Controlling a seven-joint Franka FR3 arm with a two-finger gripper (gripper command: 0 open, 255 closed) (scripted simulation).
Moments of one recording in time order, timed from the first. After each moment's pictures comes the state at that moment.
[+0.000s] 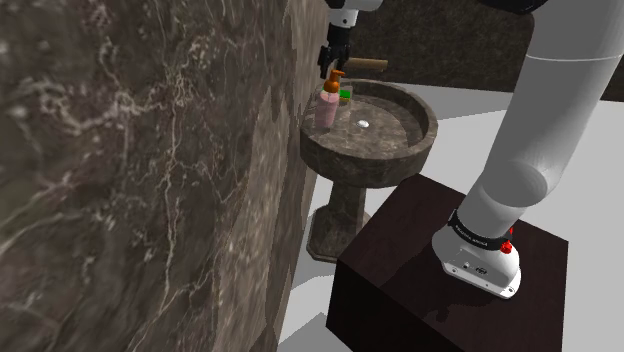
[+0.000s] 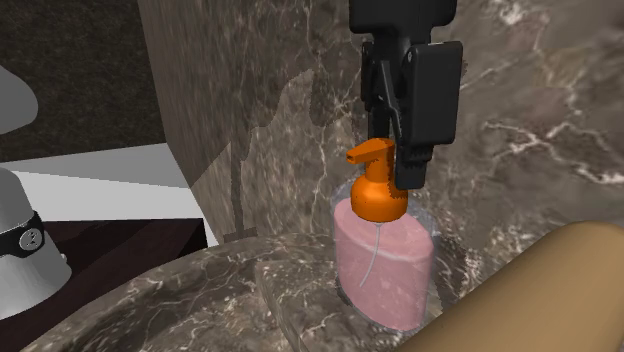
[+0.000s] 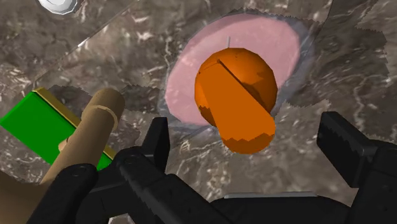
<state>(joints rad) -0.10 0.21 -0.23 -1.75 0.19 2.00 -0.40</state>
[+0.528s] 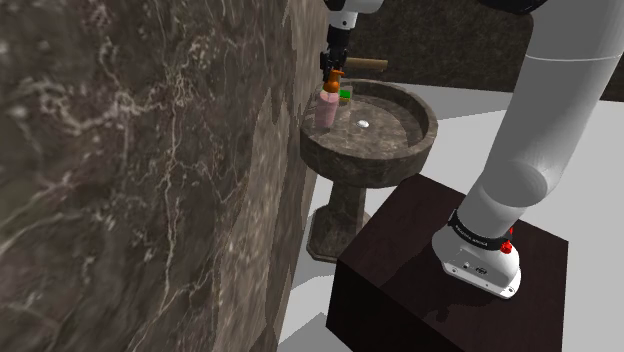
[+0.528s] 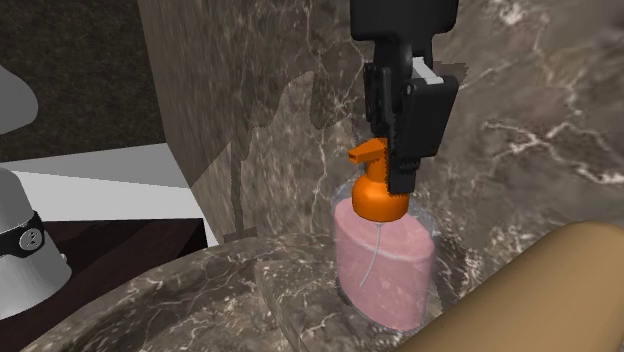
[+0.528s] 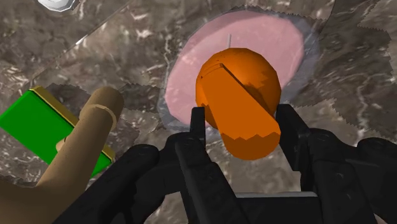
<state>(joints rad) -0.10 0.21 -0.23 -1.76 0.19 2.02 -0.40</state>
